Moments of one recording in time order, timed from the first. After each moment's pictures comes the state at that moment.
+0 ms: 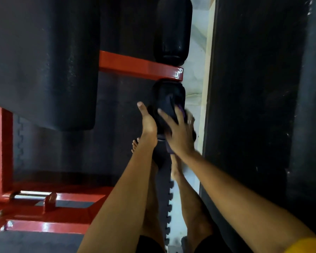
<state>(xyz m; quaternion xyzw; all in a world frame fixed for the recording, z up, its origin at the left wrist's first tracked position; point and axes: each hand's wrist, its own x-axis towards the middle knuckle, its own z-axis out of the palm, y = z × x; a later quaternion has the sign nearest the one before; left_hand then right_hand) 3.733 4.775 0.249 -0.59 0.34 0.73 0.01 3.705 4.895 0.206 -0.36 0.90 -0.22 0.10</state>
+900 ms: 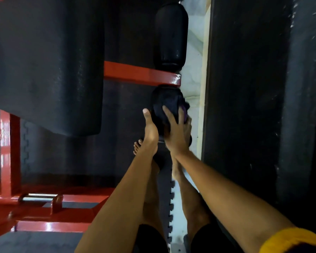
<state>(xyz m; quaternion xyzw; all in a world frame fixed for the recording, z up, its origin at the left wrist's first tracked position) 3.745 4.779 0.242 -0.61 0.38 0.70 0.09 3.712 4.875 0.225 -0.24 0.94 -0.18 0.15</state>
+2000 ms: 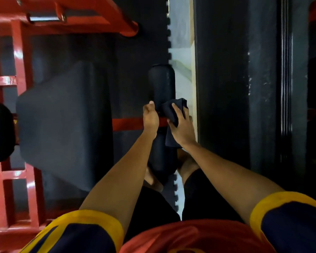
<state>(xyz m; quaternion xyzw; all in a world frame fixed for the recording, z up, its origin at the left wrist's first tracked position) 3.571 4.671 0.317 -0.57 0.49 0.66 0.04 3.545 4.803 0.309 -0.14 0.91 -0.27 0.29</state>
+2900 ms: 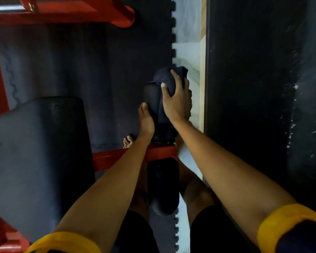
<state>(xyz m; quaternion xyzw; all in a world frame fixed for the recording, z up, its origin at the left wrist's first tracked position) 3.473 4.613 0.184 -0.57 0.49 0.66 0.05 3.373 4.671 0.201 -0.06 0.93 -0.32 0.20</state>
